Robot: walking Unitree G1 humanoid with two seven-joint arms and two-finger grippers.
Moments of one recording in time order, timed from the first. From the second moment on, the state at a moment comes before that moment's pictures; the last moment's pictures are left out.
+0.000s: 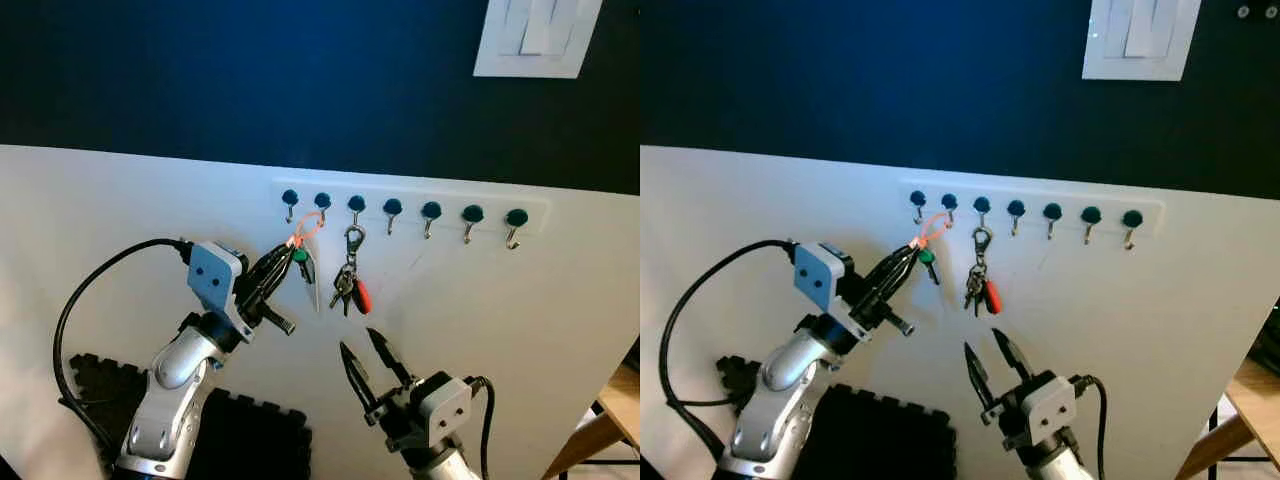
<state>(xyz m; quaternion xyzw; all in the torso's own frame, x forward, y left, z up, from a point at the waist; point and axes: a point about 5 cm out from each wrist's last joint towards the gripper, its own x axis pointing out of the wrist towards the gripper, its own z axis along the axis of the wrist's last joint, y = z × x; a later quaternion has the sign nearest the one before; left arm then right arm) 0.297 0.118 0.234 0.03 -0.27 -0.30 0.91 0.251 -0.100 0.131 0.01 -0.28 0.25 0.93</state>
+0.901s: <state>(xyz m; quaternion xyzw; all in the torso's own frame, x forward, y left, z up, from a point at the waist) 0.300 0.102 0.217 0.06 -0.22 -0.33 0.92 0.255 -0.099 0.140 0.03 -0.26 0.25 0.93</state>
